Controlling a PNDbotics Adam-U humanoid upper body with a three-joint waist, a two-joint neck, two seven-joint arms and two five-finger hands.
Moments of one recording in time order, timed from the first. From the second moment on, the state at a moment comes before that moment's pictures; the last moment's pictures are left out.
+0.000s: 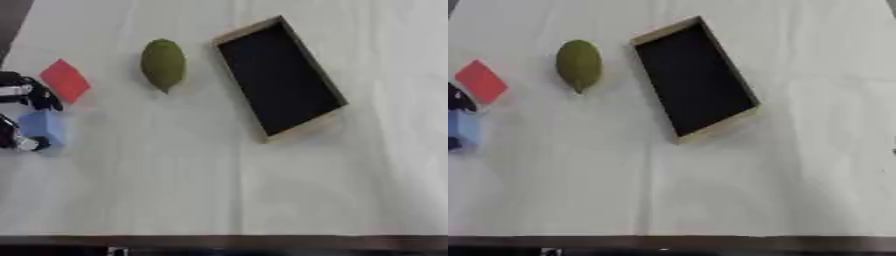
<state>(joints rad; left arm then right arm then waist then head) -0.55 0.83 -0.15 -1.54 -0.62 -0.04 -0.90 -0.25 -0.45 -0.12 -1.99 0.02 -0.27 -0.31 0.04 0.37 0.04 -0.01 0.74</state>
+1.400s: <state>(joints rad) -0.91 0.75 -0.22 -1.67 -0.59 -0.08 -0.90 -0.24 -0.45 -0.12 -1.99 0.02 -0.27 -0.30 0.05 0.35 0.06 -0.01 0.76</state>
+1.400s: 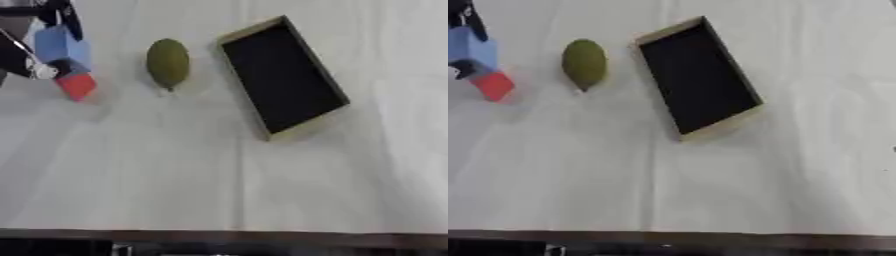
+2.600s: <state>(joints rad) -1.19 0.16 -0.31 -1.31 -0.72 -0.11 -0.84 -0.26 -0.45 -0.12 -1.99 0.00 -0.27 -0.29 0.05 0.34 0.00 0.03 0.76</state>
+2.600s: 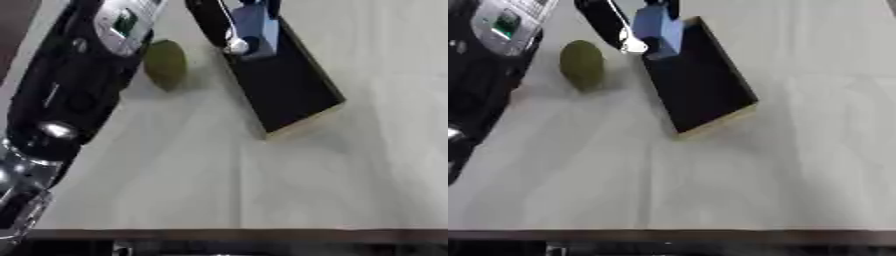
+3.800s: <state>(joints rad) -1.18 0.07 -0.31 -1.11 -1.03 -0.21 -0.75 -0.26 -0.43 -0.12 -1.99 -0.02 -0.26 -0.28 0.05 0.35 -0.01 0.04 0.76</state>
